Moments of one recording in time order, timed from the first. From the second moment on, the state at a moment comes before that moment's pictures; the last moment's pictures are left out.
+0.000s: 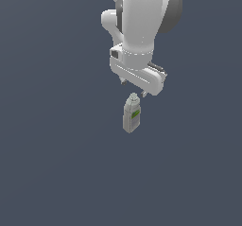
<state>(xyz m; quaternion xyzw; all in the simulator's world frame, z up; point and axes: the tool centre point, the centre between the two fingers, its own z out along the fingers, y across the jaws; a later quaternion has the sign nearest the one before) -0.034 0.047 0.282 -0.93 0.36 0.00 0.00</state>
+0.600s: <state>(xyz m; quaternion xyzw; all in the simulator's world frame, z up) -0.031 0.050 0.280 -0.92 0.39 0.00 0.00</state>
